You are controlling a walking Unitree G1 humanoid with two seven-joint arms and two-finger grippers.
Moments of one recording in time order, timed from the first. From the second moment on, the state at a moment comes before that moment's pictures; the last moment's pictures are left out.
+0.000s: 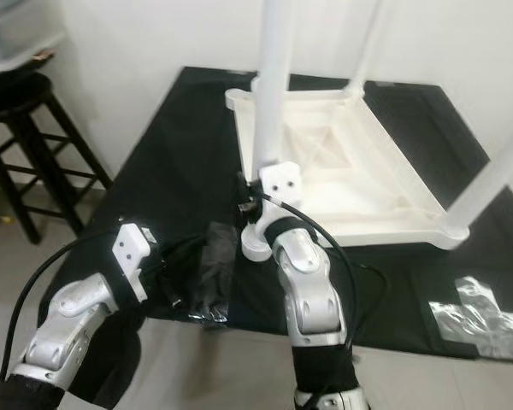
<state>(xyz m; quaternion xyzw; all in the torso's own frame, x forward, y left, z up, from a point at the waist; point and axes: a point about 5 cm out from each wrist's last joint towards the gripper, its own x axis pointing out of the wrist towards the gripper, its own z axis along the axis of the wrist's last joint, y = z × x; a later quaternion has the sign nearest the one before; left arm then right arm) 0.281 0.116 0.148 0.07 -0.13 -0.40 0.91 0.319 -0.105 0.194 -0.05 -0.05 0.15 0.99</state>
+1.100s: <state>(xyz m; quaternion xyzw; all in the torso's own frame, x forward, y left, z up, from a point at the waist) 0.274 0.115 0.147 0.09 -0.13 -0.41 0.90 0.348 -0.175 0.222 -0.11 0.00 0.49 0.87</state>
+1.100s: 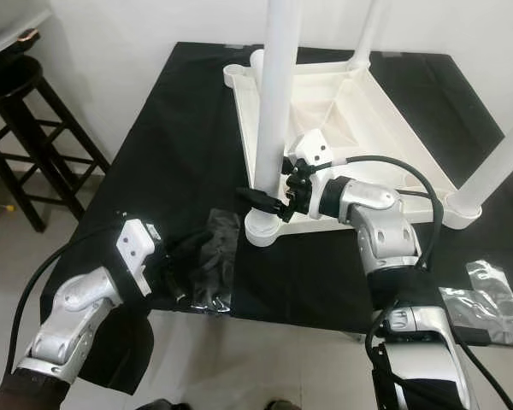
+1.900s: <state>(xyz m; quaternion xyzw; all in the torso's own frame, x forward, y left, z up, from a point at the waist) 0.265 0.118 0.145 0.10 -0.14 -0.40 0.90 0.344 -0.151 0.187 -0.03 -0.02 0.19 0.98</state>
